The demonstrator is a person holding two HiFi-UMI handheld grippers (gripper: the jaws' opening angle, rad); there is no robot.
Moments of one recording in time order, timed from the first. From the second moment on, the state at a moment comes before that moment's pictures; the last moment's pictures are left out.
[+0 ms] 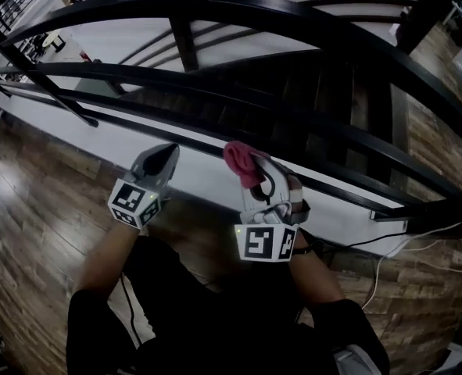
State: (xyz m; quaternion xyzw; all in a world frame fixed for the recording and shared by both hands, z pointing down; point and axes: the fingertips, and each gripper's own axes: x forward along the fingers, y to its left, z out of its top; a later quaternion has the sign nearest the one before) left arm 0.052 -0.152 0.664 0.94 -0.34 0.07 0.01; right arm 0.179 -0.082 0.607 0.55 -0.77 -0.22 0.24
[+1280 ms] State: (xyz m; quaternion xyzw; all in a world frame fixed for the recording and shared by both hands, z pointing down) left arm -0.376 -0.340 0.777 0.82 -0.57 0.01 0.07; right arm -0.312 -0.367 0.751 0.41 -0.88 -0.09 0.24
